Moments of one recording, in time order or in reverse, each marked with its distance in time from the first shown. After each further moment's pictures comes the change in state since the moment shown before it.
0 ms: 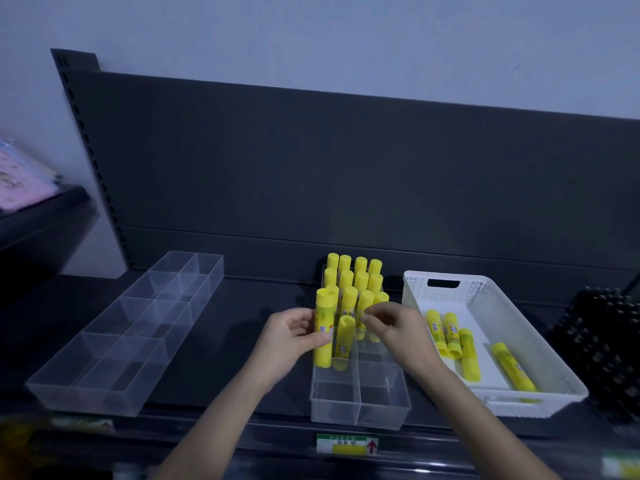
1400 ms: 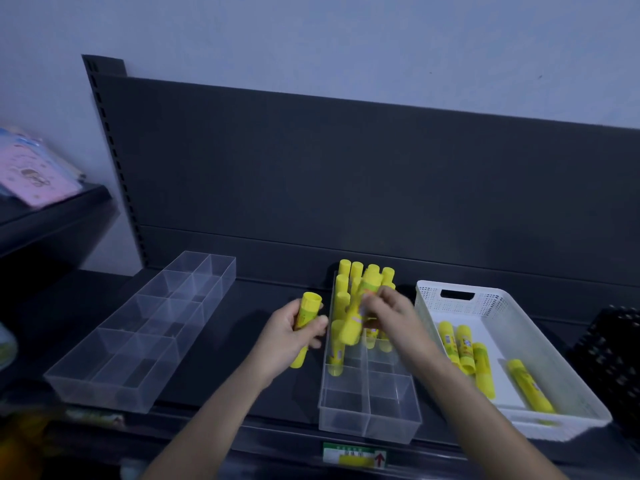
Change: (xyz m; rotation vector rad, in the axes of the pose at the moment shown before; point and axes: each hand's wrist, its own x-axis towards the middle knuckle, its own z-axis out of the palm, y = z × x) left_hand 0.005 0.005 -0.014 0.007 0.032 -0.028; right_hand 0.017 -0.032 0.008 0.444 -0.138 0.085
